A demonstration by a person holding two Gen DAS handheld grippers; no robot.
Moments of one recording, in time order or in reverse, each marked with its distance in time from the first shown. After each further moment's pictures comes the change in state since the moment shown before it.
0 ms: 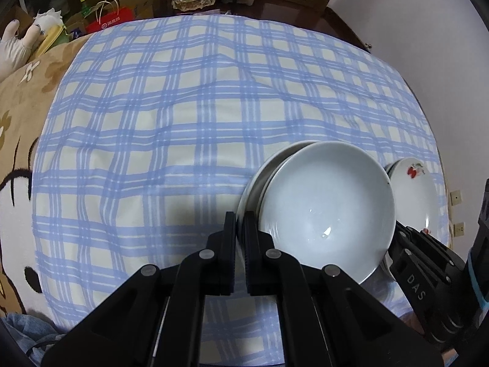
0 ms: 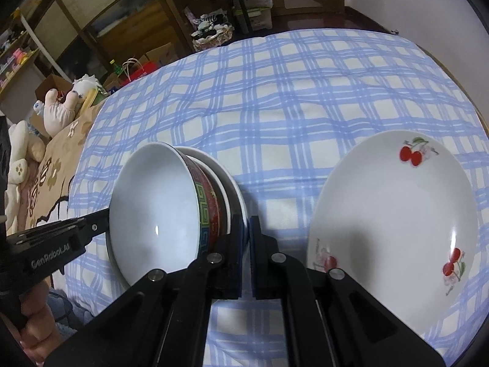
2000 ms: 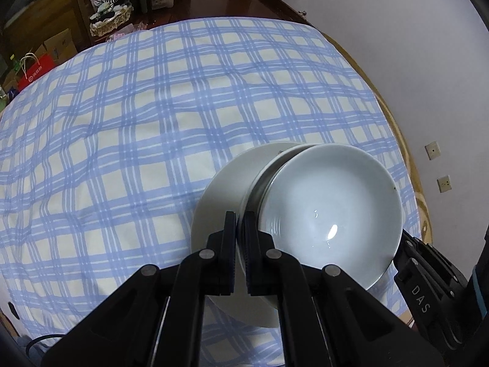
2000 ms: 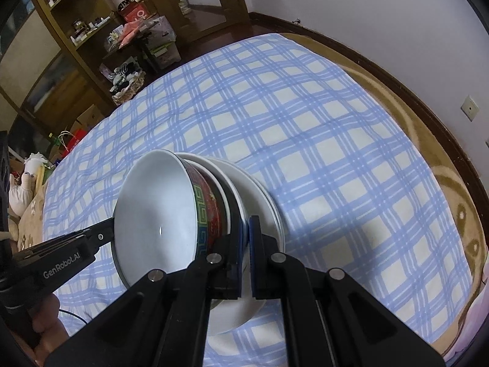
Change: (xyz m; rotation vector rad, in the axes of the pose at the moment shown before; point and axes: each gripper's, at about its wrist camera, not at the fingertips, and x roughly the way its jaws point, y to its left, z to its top) left arm 0.029 -0.210 0.012 0.242 0.044 -0.089; right arm -0.088 -0.177 -0.009 0.311 -0.100 -0.180
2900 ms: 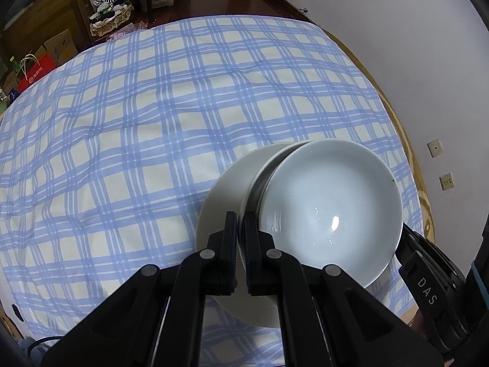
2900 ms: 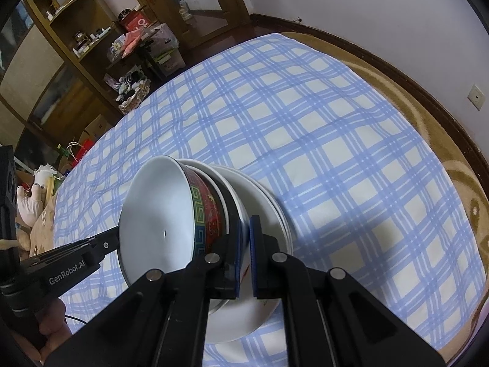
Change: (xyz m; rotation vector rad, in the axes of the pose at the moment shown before) left arm 0.003 0.001 0.004 0.009 0.008 0.008; right arm 0.003 -0.005 0.004 0.040 -0.010 0.063
